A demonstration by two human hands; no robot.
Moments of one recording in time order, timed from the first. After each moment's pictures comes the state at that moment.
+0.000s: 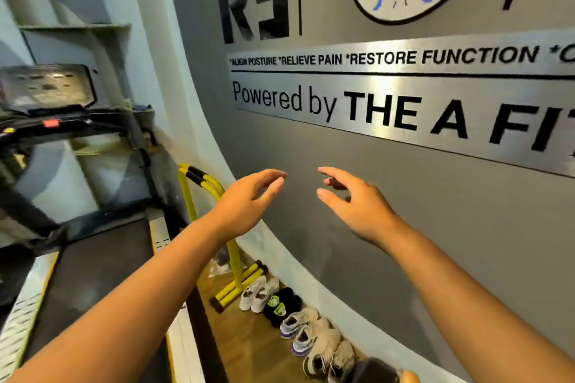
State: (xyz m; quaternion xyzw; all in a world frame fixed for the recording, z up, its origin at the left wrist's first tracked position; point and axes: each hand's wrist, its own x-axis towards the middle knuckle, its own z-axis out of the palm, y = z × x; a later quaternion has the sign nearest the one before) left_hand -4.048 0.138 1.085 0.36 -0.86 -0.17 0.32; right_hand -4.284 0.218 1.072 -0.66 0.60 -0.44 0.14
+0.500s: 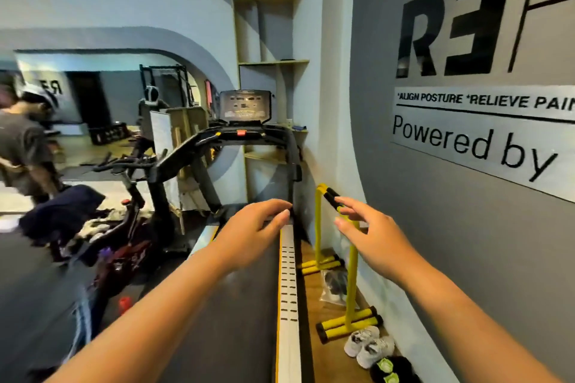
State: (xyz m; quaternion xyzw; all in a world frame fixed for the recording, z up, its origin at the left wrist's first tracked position) left_hand -3.778 0.170 1.107 0.56 -0.74 -0.07 0.36; right_hand -4.037 0.123 1.102 -0.78 0.41 -0.40 0.24
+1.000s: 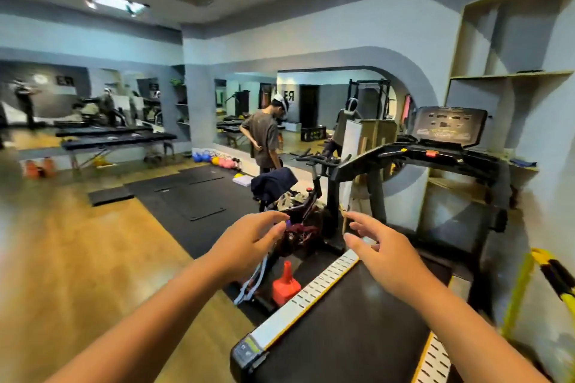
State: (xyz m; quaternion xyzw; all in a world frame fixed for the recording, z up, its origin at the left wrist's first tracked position) left_hand -3.676 0.378 1.106 0.82 -0.46 0.08 0.34; right_hand -3.844 0.149 1.100 -0.88 0.11 -0.28 0.36
